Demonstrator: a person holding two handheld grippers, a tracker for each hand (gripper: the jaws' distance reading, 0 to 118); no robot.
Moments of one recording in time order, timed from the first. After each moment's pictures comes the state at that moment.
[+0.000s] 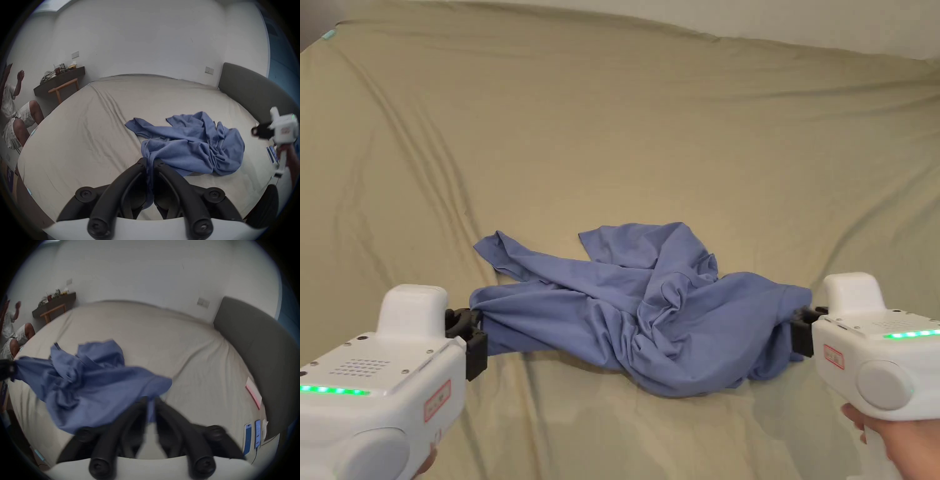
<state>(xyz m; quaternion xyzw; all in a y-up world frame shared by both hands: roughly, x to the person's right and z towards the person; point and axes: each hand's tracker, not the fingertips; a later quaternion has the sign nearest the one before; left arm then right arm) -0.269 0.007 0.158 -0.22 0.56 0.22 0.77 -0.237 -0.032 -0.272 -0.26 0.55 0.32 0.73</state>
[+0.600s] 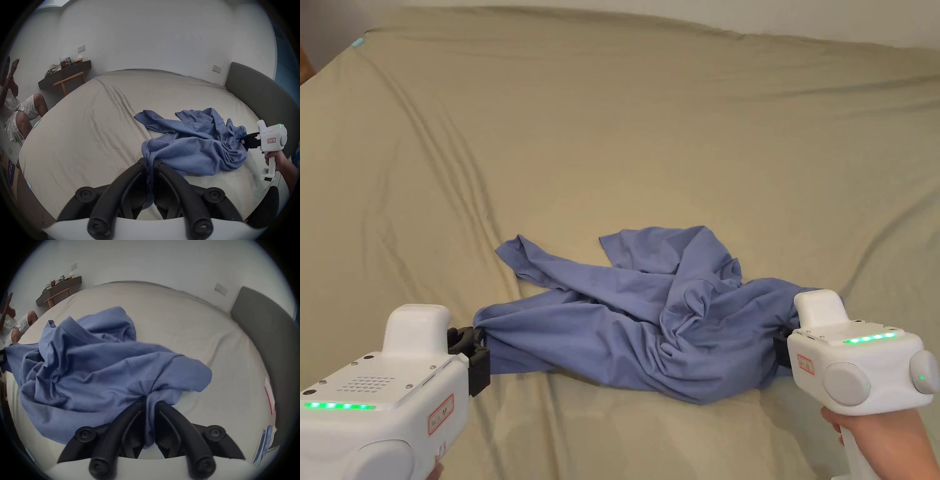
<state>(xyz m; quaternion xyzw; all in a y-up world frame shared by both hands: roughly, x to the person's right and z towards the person) -0.274 -0.015 0.174 -0.23 0.57 0.25 0.75 -0.272 -0.098 -0.279 -0.25 0.60 0.35 0.67</state>
